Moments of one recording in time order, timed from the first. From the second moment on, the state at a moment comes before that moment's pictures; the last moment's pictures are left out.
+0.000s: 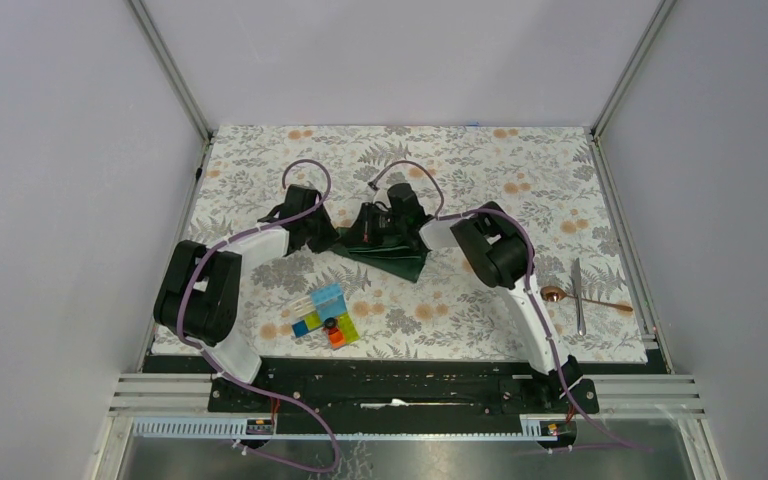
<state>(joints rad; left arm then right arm) -0.30 1.65 0.90 -0.12 0.17 -0.75 0.64 2.43 1.46 0.54 -0.72 0.95</state>
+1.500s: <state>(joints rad) -0.14 1.65 0.79 -0.16 0.31 -0.84 0.66 2.40 1.44 0.47 -0.74 0.93</state>
